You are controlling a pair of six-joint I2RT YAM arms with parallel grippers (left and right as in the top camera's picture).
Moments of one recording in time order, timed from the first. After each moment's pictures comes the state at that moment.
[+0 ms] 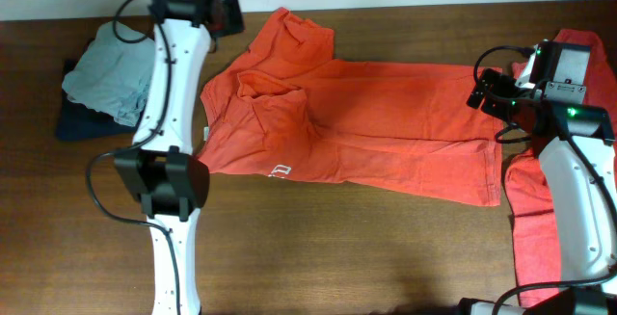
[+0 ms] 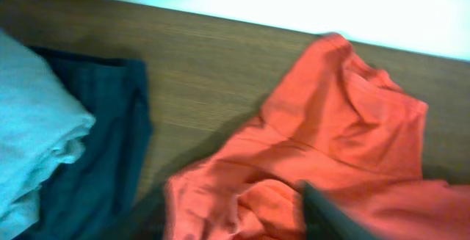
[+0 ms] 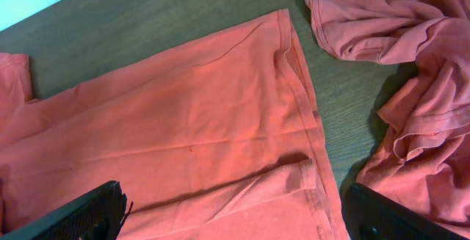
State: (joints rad) left arm -0.16 2.43 2.64 -1.17 -0.13 -0.30; right arm -0.21 1.46 1.29 -0.73 -0.01 0.26
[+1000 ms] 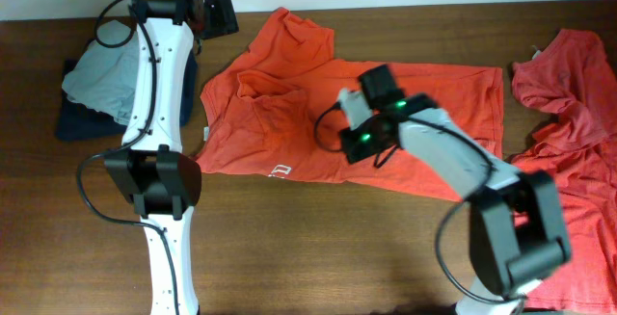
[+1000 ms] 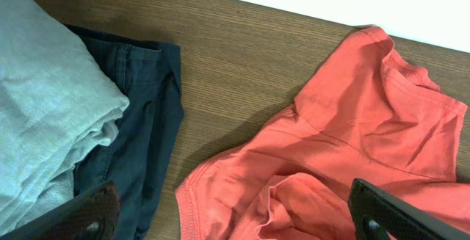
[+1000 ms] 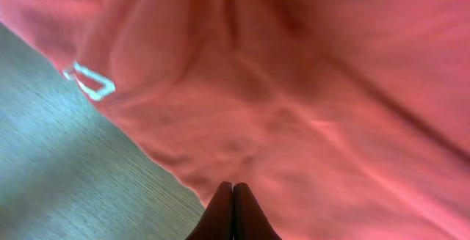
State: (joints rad) left arm -0.11 2.43 2.64 -1.22 -0.13 -0.30; right arm 0.38 1.88 1.29 -0.70 -0.32 -0.02
